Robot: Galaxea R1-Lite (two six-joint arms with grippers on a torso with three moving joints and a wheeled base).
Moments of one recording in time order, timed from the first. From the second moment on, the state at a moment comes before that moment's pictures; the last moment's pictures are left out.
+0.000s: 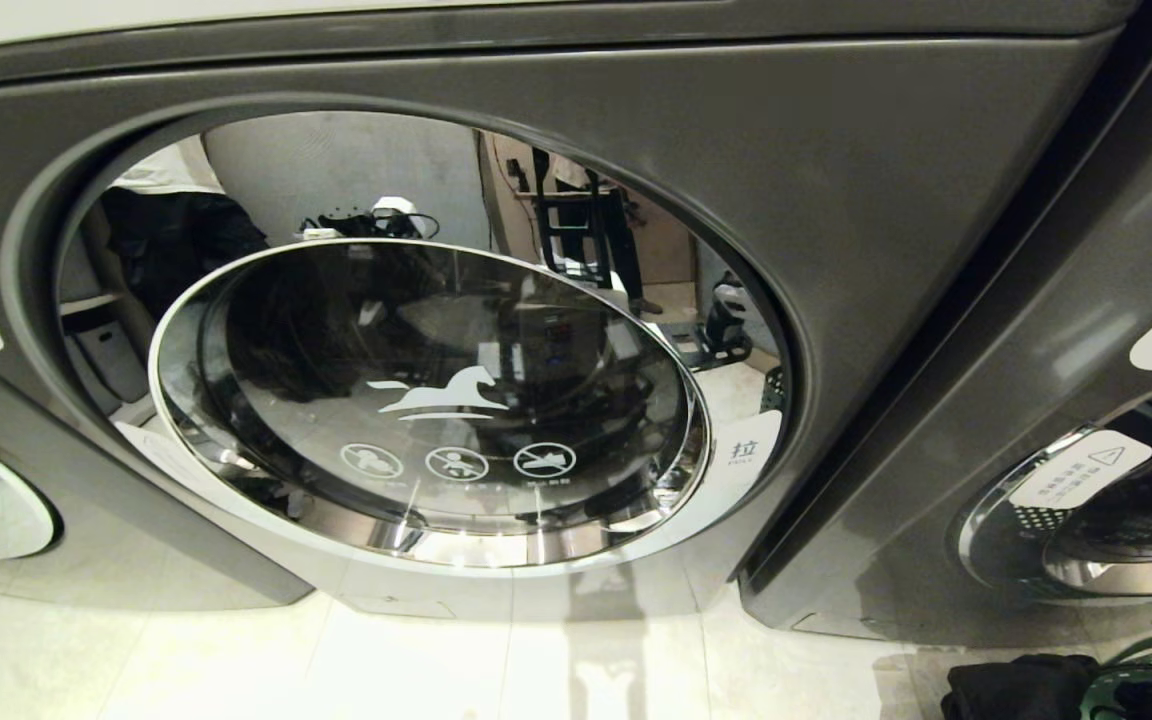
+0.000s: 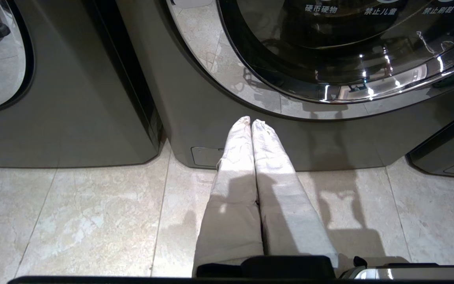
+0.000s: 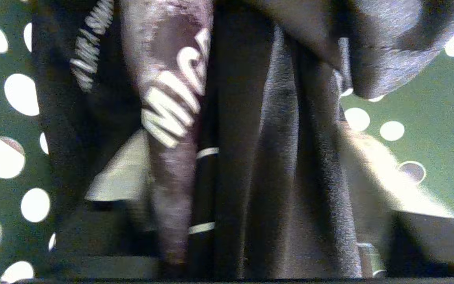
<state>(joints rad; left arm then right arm) -0.01 0.00 0.00 -0.01 0.00 0.00 -0.81 3.06 -1.49 0.13 0.41 0.71</state>
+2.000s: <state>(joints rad) -0.01 0.00 0.00 -0.01 0.00 0.00 -1.14 2.21 -0.92 0.60 0.22 0.26</state>
